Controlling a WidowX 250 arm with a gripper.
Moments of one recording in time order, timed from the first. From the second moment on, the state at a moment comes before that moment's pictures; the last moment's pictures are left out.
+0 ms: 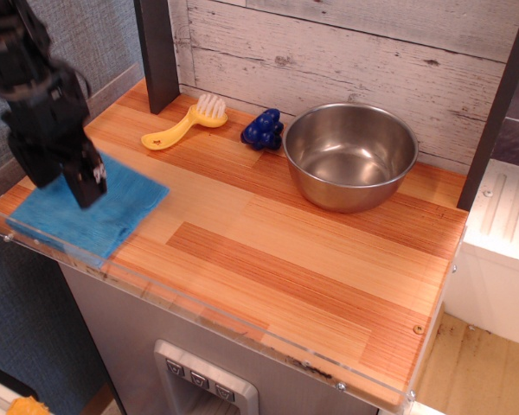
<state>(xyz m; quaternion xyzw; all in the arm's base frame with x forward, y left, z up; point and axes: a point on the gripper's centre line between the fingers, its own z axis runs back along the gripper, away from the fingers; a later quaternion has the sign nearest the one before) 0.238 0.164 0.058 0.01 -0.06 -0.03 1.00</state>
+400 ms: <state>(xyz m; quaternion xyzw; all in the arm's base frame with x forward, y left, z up) 0.229 0.157 0.104 0.01 -0.08 0.00 1.00</state>
